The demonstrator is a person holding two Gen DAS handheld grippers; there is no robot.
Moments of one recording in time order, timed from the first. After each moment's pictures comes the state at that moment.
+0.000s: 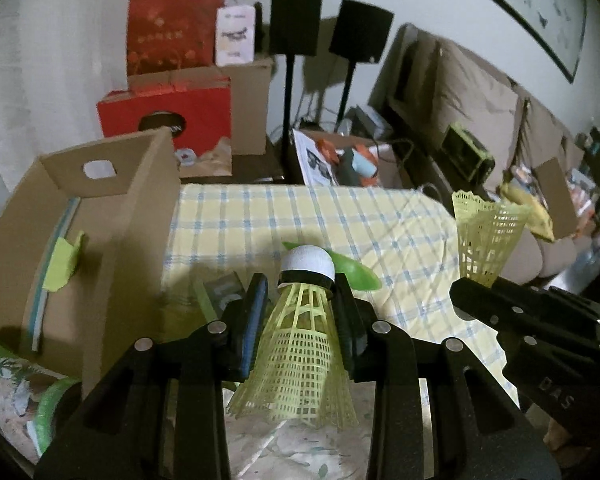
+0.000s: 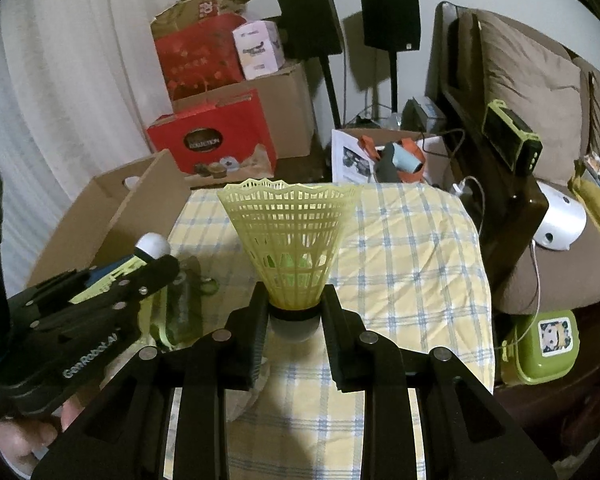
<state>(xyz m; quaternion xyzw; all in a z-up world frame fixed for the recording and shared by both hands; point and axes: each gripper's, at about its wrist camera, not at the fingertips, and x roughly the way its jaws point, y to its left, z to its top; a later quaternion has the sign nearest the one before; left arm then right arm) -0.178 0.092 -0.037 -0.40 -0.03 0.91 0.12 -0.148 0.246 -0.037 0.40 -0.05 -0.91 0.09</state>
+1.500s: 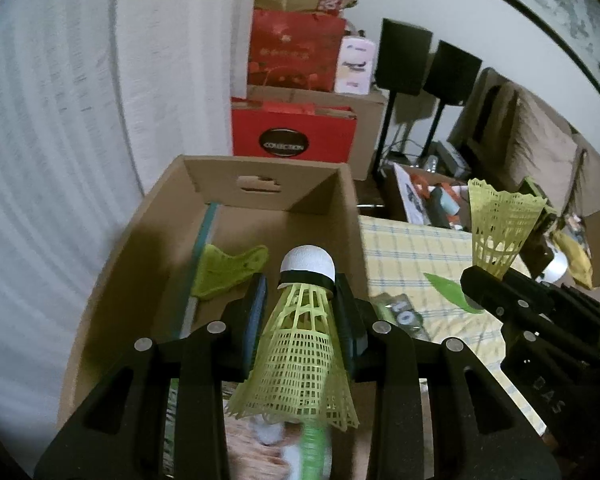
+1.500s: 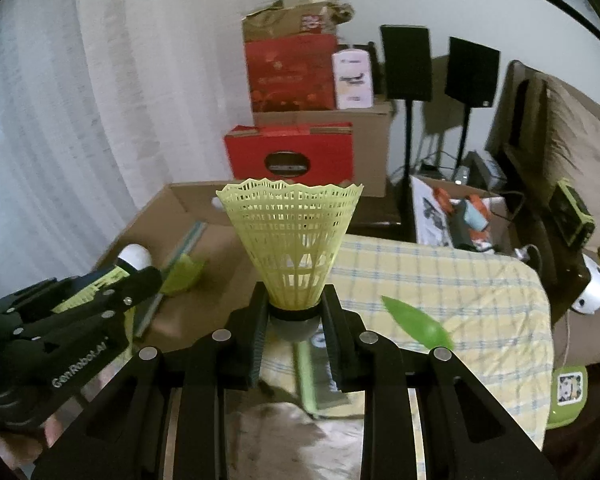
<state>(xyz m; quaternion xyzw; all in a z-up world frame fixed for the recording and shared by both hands) -0.172 -0.068 -0.001 -0.39 -0.05 0.92 0.00 -0.164 0.086 -0.001 0.36 0.00 -0.92 0.17</state>
